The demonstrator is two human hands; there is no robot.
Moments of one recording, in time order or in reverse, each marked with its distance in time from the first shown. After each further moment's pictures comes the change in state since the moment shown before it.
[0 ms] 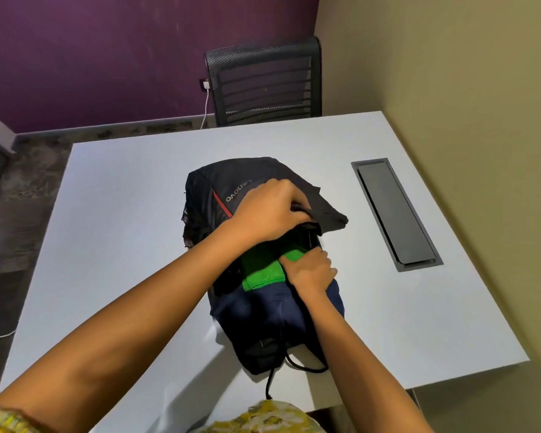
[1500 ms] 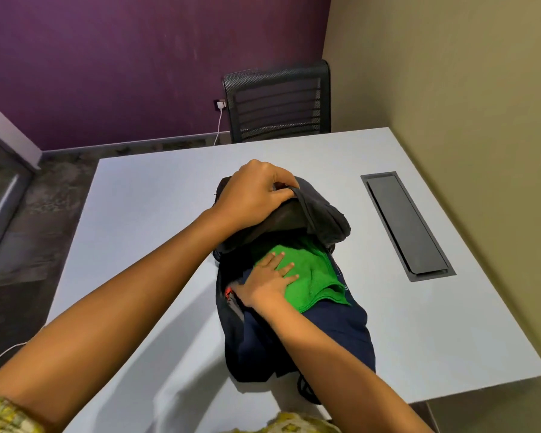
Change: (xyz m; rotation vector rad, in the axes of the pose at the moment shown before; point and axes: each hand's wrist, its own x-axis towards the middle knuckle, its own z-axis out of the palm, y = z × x) left_hand -0.020 -0.017 -0.055 -0.033 0.241 0.071; right_hand -0.071 -0.083 0.051 -0.334 -0.248 -0.262
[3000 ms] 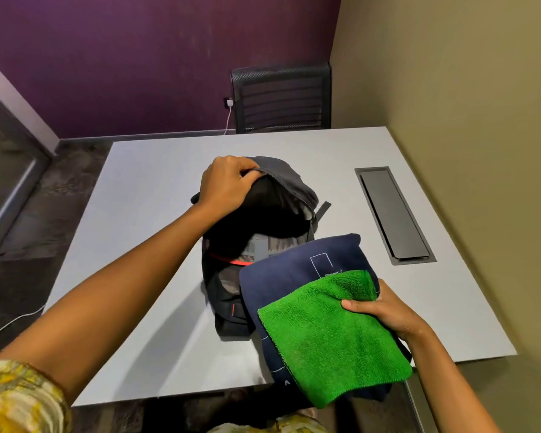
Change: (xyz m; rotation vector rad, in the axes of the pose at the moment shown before) left_hand -0.052 -0.005 0.025 0.089 0.286 -0.227; right_hand -0.113 0.278 -0.080 1.138 -0.285 -0.461
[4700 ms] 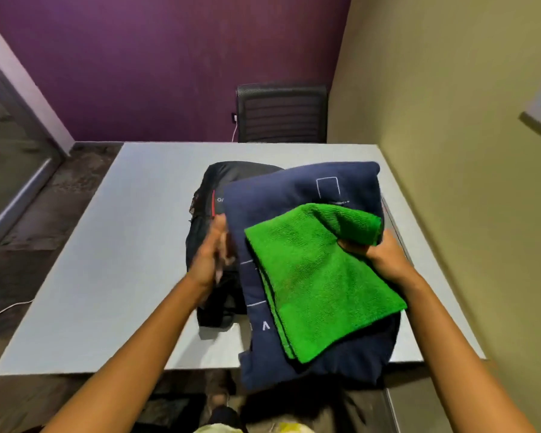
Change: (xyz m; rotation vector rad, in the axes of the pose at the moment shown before) left_hand -0.176 0.078 -0.002 -1.363 -0.029 -0.473; right_hand -0.026 -0.081 -0.017 -0.038 0.144 -0.393
